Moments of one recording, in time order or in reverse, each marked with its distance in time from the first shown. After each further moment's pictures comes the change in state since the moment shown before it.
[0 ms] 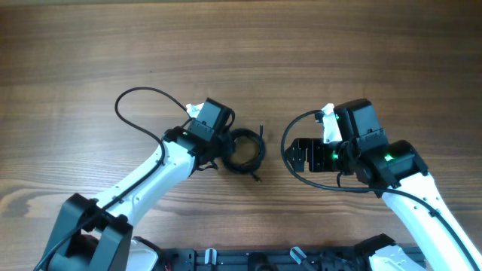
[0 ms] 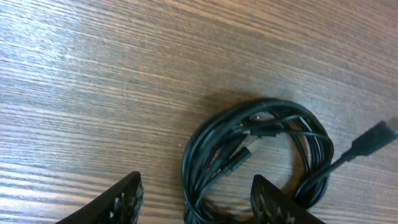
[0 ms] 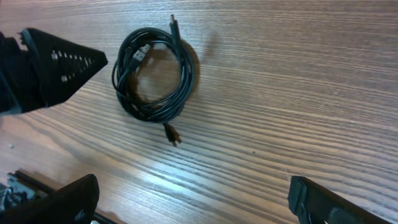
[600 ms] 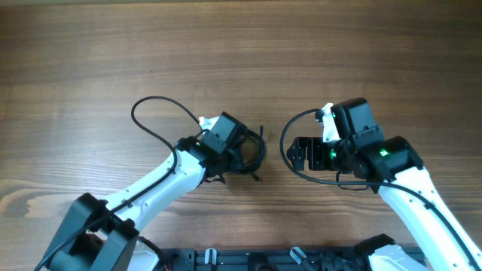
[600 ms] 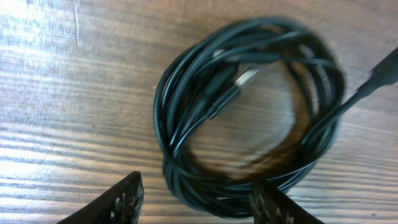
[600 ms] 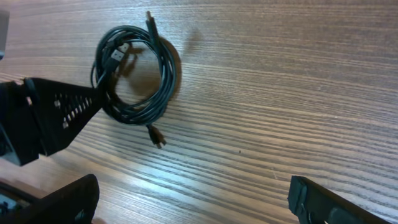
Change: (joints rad) left arm -0.103 0.002 -0.047 -0.017 0.023 -0.050; right arm 0.000 0.042 0.000 -0.004 0.042 0.005
